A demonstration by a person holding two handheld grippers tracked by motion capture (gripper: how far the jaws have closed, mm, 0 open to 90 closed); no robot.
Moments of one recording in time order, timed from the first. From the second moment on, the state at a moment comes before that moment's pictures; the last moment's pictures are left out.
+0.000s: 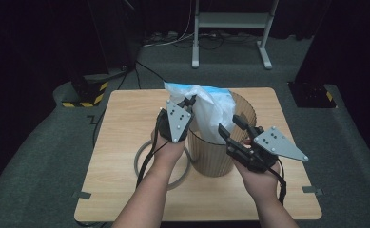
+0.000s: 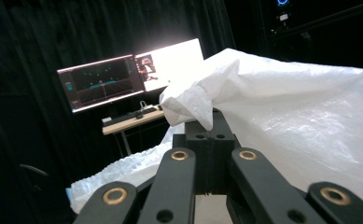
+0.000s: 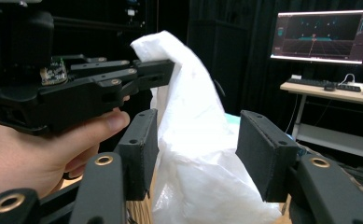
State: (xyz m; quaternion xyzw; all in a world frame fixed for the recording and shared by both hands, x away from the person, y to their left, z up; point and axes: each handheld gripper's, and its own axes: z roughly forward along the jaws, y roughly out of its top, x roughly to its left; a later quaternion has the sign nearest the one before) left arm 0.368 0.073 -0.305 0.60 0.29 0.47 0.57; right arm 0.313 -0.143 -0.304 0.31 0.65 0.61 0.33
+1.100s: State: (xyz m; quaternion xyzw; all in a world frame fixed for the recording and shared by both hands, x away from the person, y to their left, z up) left arm 0.355 0.116 -0.351 0.60 0.31 0.43 0.59; right arm 0.335 -0.170 -0.304 0.34 0.63 0.59 0.37
